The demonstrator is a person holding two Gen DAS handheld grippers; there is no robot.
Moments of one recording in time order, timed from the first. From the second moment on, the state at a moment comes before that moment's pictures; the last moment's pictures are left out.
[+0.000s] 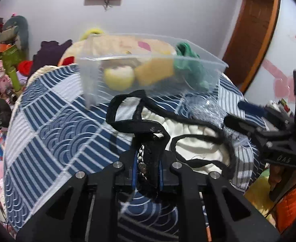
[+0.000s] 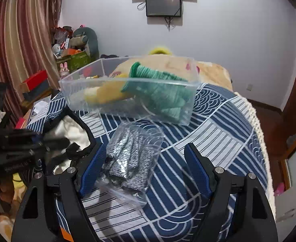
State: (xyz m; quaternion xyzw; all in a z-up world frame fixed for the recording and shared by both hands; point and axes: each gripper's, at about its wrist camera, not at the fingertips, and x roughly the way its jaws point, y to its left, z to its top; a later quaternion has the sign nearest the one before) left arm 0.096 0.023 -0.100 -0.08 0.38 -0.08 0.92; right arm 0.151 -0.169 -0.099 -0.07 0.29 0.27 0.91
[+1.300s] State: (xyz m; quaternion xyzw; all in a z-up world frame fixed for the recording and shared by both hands) left arm 0.103 0.071 -0.006 -0.09 0.24 -0.03 0.97; right arm 0.141 -0.174 -0.051 -0.05 0.22 0.30 0.93
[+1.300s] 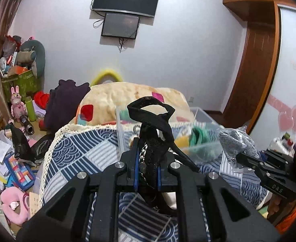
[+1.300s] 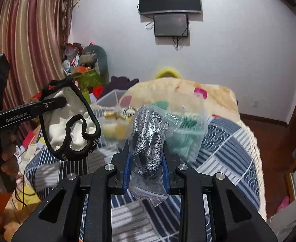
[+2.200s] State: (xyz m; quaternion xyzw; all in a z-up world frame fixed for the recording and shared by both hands) left arm 0.196 0.074 -0.015 -0.11 0.23 0.03 0.97; right arm 0.207 -0.122 -0.026 -0.06 0.21 0.29 0.93
